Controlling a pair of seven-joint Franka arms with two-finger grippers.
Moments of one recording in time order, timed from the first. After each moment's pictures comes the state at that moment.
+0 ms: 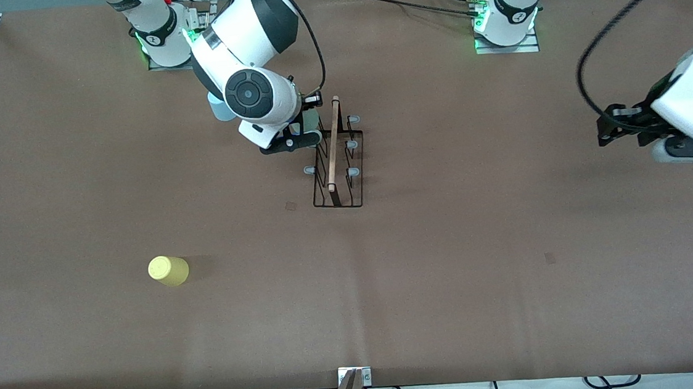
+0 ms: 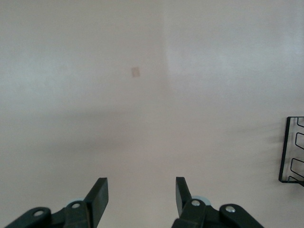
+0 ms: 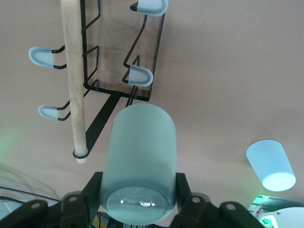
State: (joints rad) left arm 0.10 0.25 -0.20 -1.26 0.04 1.44 -0.07; right arm 0.60 0.38 0.10 -1.65 0.31 1.69 0.50
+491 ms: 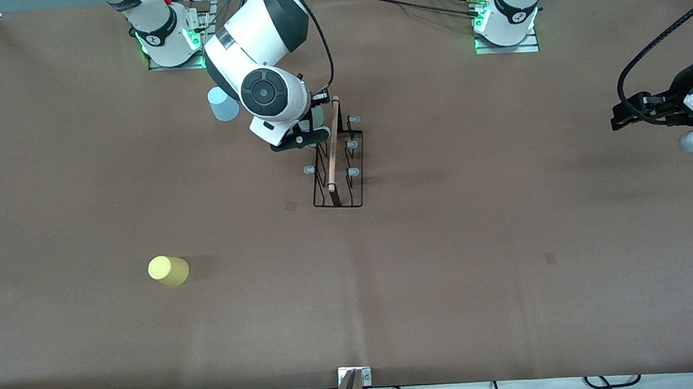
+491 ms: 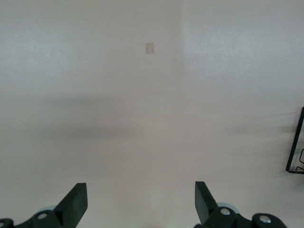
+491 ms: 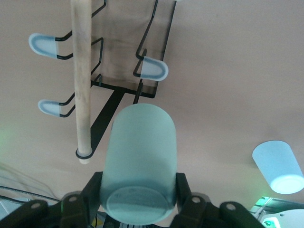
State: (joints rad) left arm 0.00 0.18 -0.01 -1.39 0.00 1.44 -0.03; right arm 0.63 0.40 0.10 -1.65 0.31 1.70 0.50
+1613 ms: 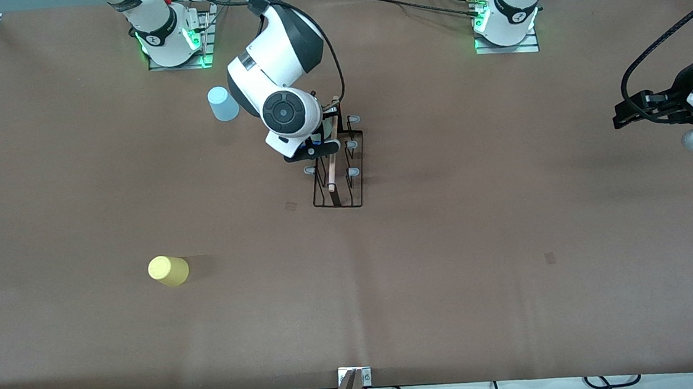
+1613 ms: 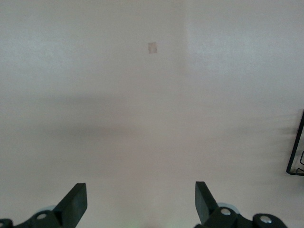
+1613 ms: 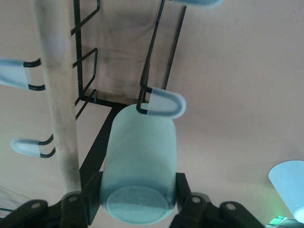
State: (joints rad) left arm -0.01 0.17 0.00 -1.39 0.00 1.44 -0.03; right arm 0.65 0.50 0.10 -1.65 0.31 1.79 0.51
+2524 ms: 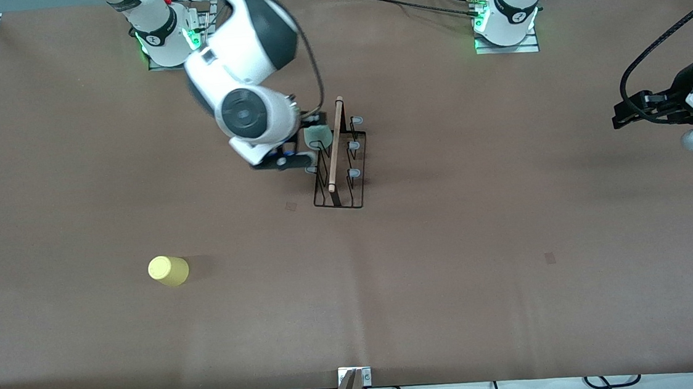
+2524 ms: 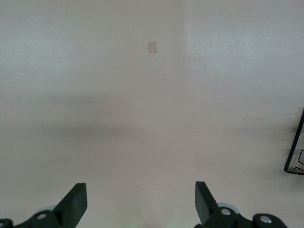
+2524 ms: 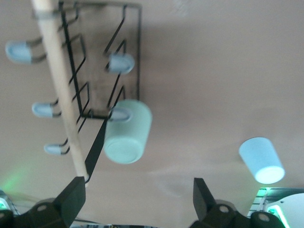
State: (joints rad) left arm -0.01 0.17 0.00 -1.40 0.00 1.44 -0.03; right arm 0.59 0.46 0.00 -1.45 0.30 1.58 0.62
